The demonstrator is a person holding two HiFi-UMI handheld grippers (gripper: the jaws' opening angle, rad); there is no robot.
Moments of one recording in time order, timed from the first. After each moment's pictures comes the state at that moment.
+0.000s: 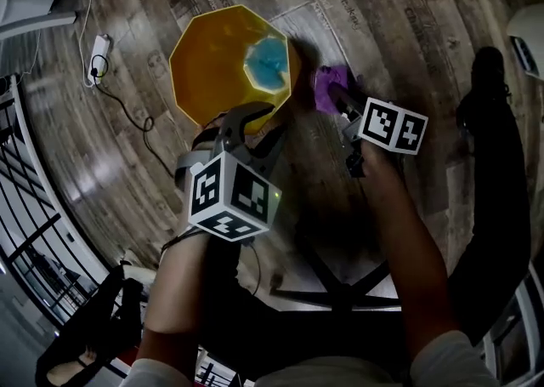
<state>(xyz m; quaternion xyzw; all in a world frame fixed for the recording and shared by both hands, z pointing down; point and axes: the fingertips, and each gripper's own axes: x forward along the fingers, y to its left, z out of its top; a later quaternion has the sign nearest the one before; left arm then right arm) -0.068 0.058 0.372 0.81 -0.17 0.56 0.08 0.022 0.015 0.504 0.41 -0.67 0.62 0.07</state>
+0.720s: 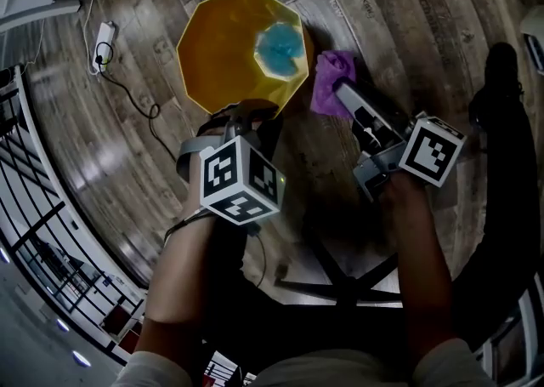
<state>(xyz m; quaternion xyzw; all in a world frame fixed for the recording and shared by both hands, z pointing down) -0.097 0.072 0.405 0.77 -0.14 0.61 0.07 0.005 0.006 0.378 0.29 -0.73 0.61 -0.12</state>
